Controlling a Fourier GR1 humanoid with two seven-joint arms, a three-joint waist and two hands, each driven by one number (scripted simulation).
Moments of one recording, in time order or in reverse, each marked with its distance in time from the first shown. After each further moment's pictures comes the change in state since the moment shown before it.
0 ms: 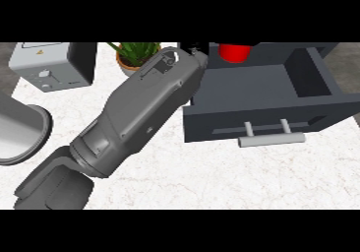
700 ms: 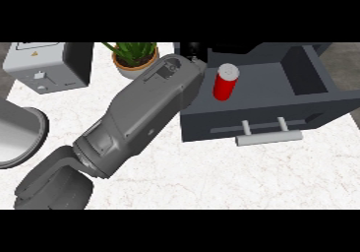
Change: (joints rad) left arm -0.001 0.000 -0.133 0.061 0.116 0.102 -0.047; right arm -0.023 -0.011 0.000 -0.010 -0.010 -0.008 0.028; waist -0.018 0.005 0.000
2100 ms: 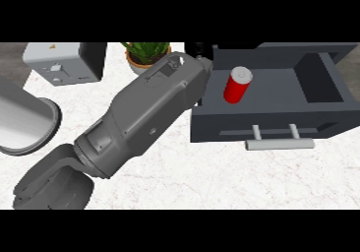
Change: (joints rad) left arm -0.023 0.000 -0.023 -0.022 0.146 0.013 -0.163; right arm -0.238 -0.052 0.224 -0.095 0.677 0.050 -0.231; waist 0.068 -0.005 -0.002
